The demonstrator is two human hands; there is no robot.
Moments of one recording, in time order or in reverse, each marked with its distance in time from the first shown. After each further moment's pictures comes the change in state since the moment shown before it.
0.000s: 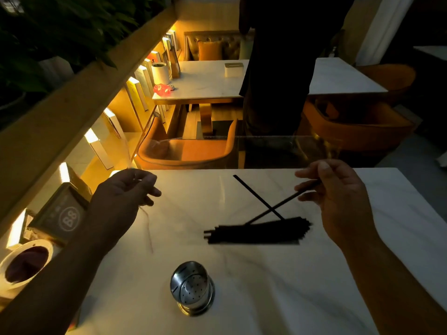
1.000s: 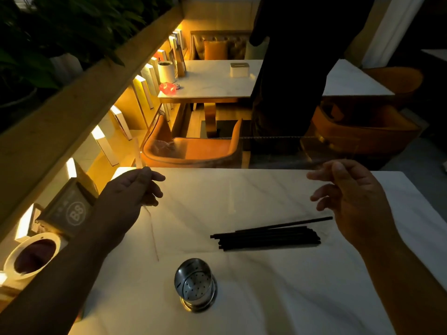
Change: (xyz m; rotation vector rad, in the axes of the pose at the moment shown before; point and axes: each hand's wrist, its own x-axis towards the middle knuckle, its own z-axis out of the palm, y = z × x) left_hand -0.006 -0.001 -0.006 -0.051 -0.021 -0.054; right_hand -0.004 -0.022 -0.008 0.029 -0.066 0.063
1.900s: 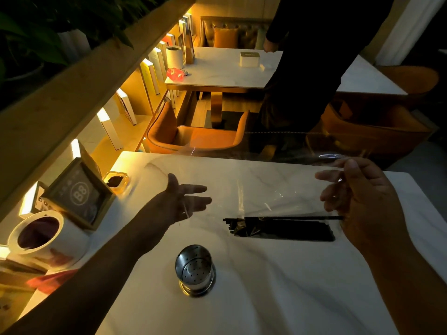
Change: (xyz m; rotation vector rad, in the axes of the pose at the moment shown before) left_hand -0.019 -0.052 0.039 -0.164 -0.439 -0.198; right_hand -0.014 0.000 0.009 -0.005 0.006 0.024
